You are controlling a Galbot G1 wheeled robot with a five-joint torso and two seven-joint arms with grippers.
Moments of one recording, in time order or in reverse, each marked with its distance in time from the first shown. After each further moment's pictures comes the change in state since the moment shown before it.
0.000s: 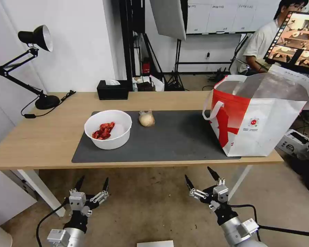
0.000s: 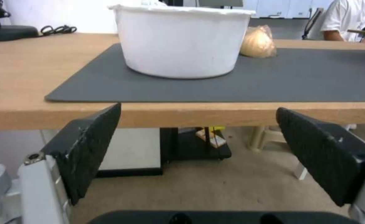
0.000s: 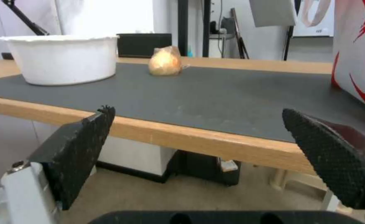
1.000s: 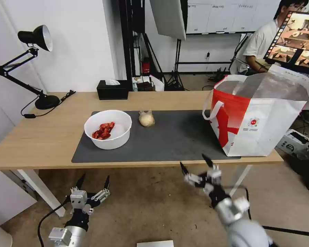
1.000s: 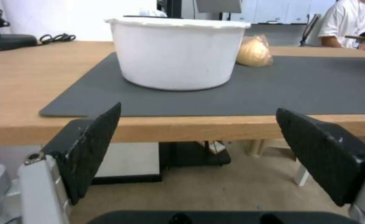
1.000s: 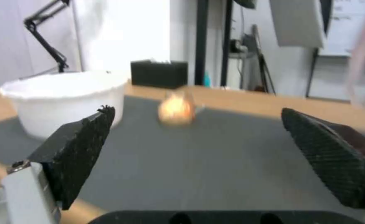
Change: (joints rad) left arm -0.015 -0.019 0.006 -0.017 0.021 0.011 0.001; right arm 0.395 -0.147 -0.145 0.015 0.206 -0.192 0.037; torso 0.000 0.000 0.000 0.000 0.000
